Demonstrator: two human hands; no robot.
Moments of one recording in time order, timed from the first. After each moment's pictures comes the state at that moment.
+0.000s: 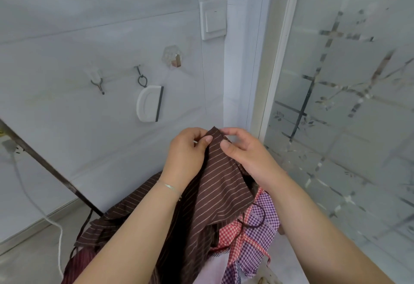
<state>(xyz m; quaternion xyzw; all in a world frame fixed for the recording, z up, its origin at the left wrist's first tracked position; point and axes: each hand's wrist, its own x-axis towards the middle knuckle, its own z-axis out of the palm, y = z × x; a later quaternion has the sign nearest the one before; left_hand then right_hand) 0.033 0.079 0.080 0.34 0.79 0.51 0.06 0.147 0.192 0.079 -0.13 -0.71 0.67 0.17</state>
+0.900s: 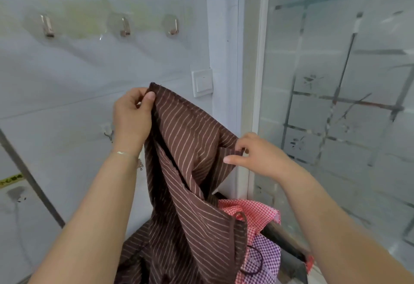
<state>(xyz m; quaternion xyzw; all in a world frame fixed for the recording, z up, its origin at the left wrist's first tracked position) -0.026 0.056 0.226 0.33 0.66 0.66 -0.15 0.163 0.246 0.158 -0.18 -0.95 0.21 0.16</state>
